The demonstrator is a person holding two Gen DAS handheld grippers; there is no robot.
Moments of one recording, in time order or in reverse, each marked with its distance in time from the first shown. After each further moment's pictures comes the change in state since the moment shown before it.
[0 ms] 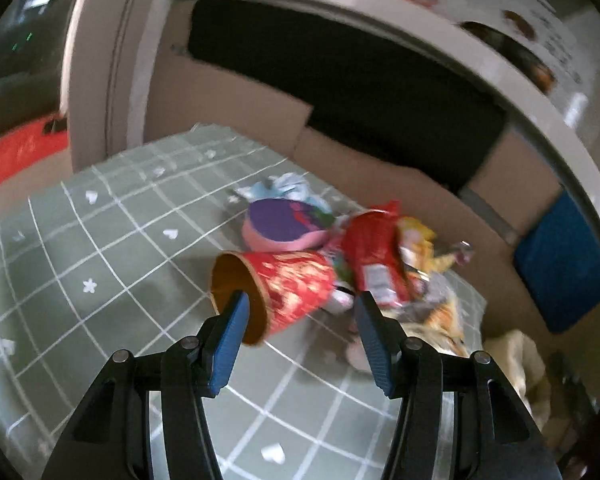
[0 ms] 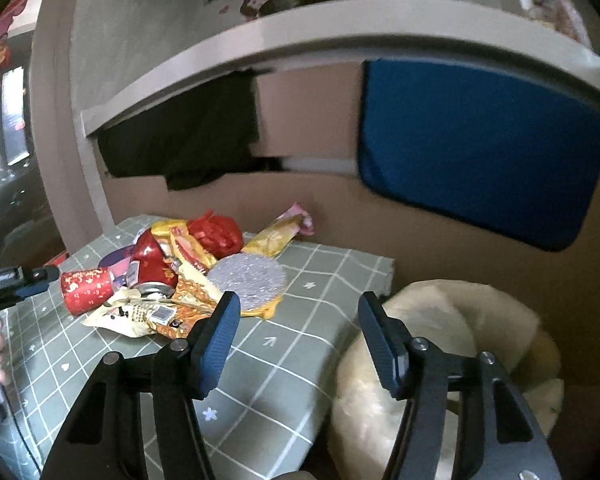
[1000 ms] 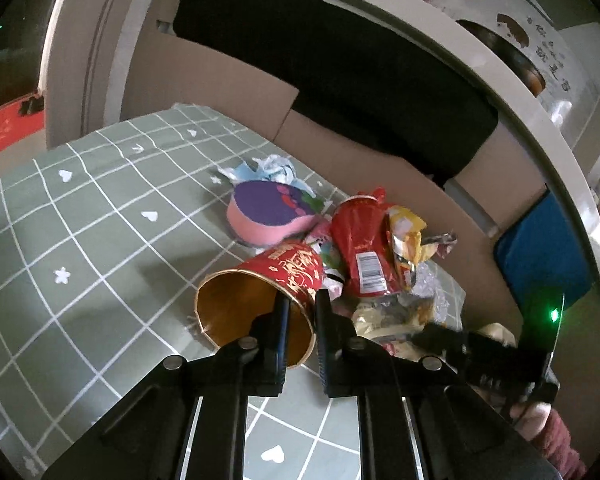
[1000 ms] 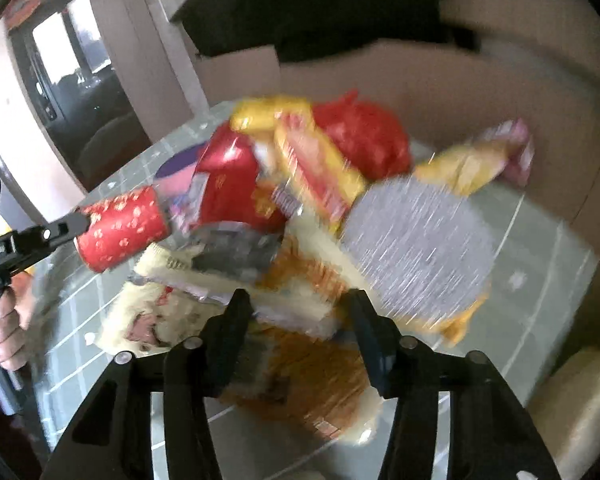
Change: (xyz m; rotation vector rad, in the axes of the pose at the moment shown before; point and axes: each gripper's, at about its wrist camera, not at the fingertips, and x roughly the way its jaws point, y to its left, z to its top) left arm 0.002 0.013 -0.003 0.004 0.043 -0.124; right arm 0.158 0.088 0.002 -0.149 0.430 0.446
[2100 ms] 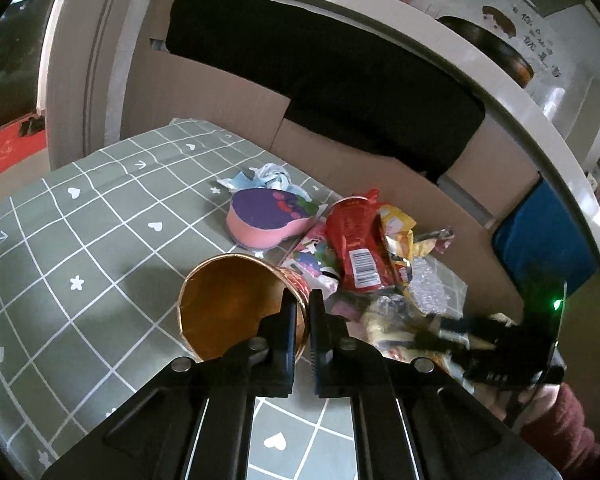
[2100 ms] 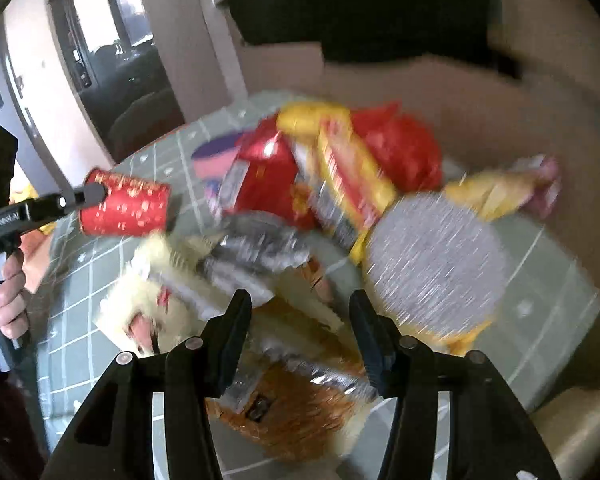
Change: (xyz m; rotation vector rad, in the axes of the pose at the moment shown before) left arm -0.014 -0.008 -0.006 0.061 -0.021 0.015; right arm -0.008 0.006 0.002 -0.145 0.025 0.077
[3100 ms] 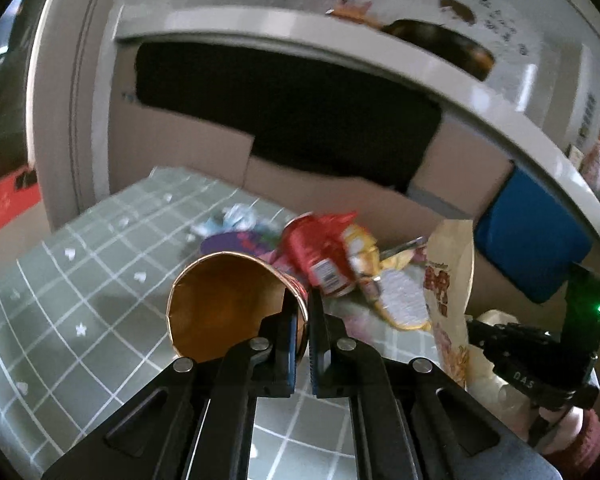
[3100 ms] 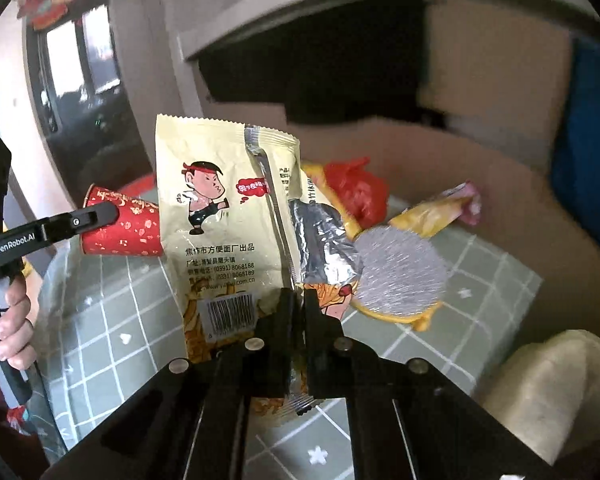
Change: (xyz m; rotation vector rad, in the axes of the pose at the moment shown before) left arm -0.028 -0.056 0.008 0.156 -0.095 0.016; right arm -0.079 0.035 -0.010 0.089 -0.227 -0.208
